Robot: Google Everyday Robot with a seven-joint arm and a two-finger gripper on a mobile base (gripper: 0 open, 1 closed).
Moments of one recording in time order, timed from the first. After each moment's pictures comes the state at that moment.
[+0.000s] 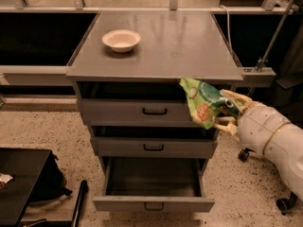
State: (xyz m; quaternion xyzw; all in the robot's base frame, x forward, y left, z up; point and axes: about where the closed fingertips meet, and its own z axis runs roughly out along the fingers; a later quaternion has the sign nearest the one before) arm 0.502 -0.185 0.882 -0.43 0.61 -0.07 0.65
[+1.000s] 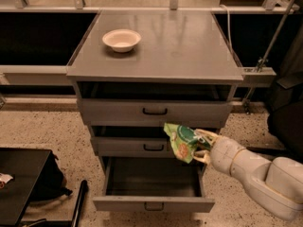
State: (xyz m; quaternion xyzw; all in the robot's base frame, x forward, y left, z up) arm 0.524 -0.162 0.708 -0.50 0.64 -0.03 0.58
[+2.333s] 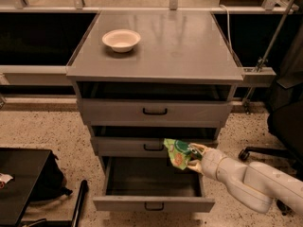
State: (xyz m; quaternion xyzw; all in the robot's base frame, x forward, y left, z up) arm 0.556 -0.167 0.580 -0.50 0.69 -0.01 0.52
